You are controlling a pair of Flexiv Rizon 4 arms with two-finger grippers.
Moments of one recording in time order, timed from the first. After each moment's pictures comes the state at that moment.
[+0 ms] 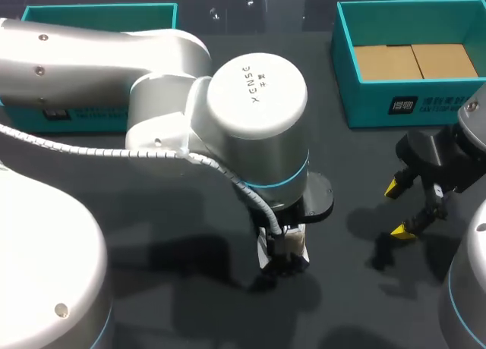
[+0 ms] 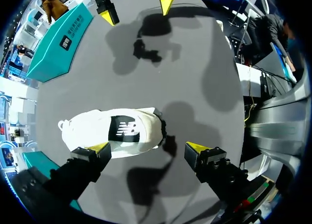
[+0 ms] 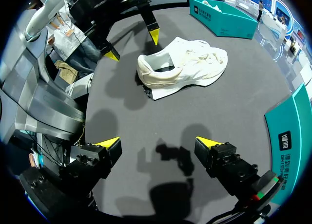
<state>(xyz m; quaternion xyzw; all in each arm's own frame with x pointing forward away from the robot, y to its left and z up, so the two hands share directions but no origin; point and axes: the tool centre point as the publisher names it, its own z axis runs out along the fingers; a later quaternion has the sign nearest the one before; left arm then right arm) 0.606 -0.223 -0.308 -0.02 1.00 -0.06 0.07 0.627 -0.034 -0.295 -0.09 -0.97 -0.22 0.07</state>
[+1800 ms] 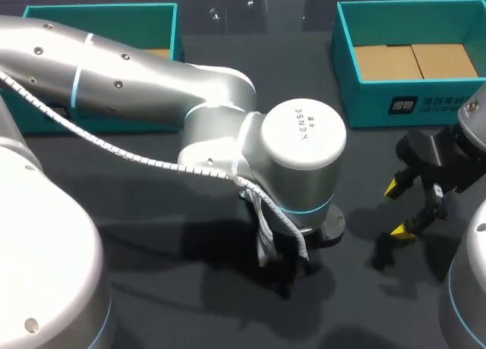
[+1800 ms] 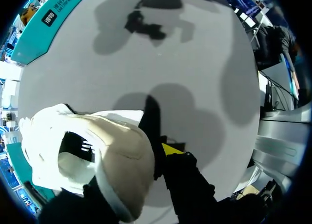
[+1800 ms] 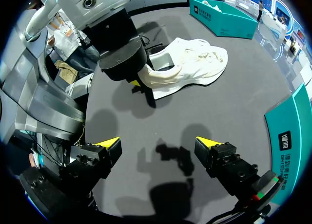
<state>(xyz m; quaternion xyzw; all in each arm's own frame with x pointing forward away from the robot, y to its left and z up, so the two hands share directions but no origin) 0.595 -0.243 -0.394 -0.08 1.00 -0.02 0.02 0.627 -0.034 -0.295 -0.09 -0.97 -0.22 0.07</state>
